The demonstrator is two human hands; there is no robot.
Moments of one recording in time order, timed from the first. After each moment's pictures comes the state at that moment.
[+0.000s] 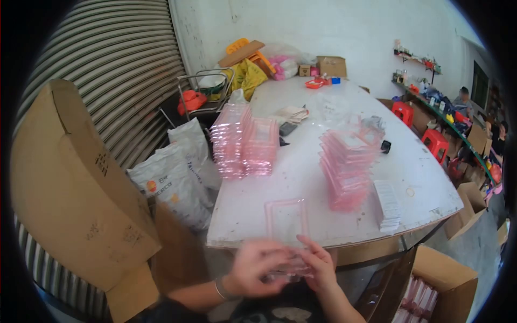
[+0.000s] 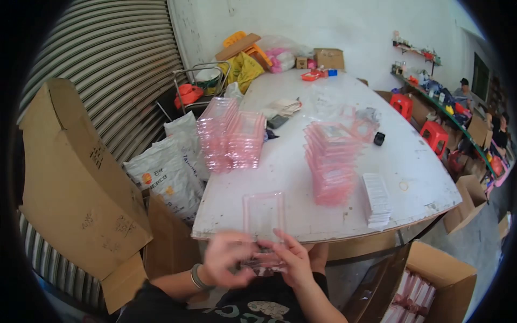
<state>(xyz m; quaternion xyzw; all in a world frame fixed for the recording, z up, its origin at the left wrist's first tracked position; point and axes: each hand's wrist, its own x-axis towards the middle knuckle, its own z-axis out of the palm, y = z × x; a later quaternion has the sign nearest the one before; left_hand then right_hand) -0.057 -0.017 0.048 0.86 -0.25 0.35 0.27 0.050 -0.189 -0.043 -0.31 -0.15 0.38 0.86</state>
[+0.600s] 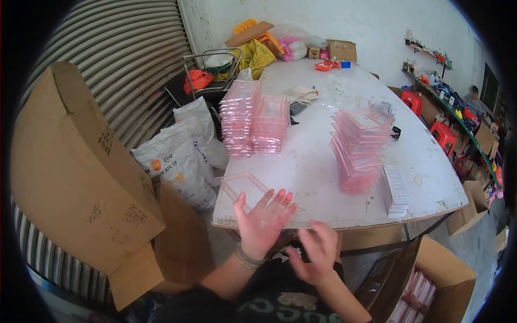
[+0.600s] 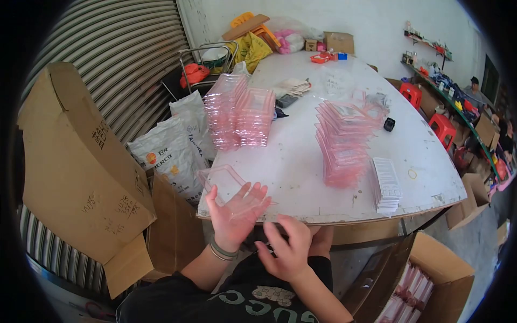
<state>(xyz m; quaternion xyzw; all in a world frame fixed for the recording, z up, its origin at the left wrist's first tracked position) -0.014 -0.013 0.016 0.12 0.08 0.19 0.97 0.022 -0.173 -0.019 -0.65 -0.46 -0.32 0.52</state>
